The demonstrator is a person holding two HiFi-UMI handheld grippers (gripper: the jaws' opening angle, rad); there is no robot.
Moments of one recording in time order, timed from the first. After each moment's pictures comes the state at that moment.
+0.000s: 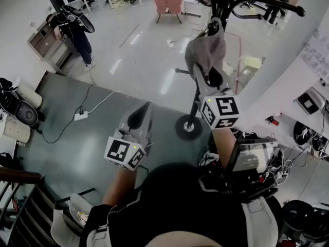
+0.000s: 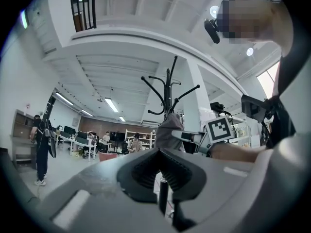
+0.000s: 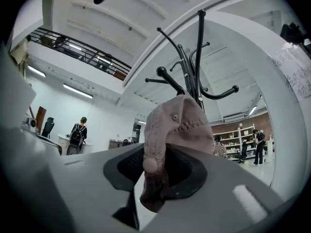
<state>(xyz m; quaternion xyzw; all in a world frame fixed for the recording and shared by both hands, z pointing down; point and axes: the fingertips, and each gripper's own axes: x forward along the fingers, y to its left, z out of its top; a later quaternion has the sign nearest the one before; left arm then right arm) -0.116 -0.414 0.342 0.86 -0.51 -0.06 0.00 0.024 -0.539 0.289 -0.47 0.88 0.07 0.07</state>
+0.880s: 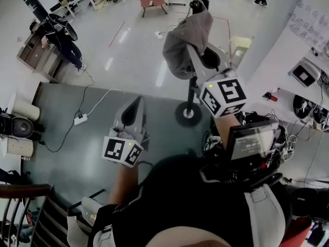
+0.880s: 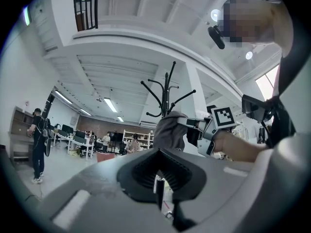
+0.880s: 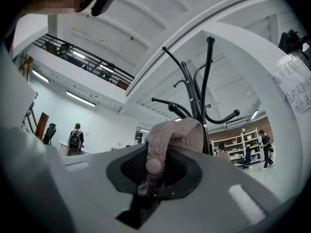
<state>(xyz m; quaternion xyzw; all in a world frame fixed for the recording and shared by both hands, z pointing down) -0.124 -0.385 0.343 0.87 -0.50 -0.08 0.01 0.025 -0.485 0.236 -0.45 0.88 0.09 0.11</state>
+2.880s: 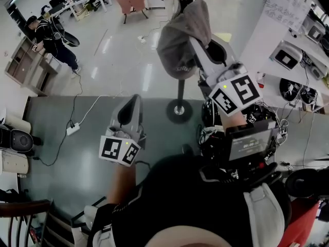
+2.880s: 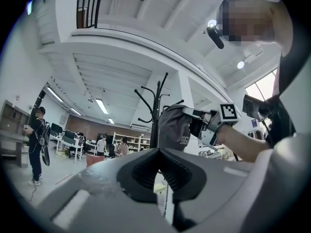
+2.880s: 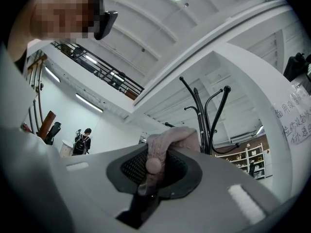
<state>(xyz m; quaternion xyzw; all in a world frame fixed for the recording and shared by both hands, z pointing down) -0.132 -0.334 0.334 0.89 -0.44 -0.10 0.00 0.028 -0.385 0.180 -0.43 0.88 0.16 0.14</state>
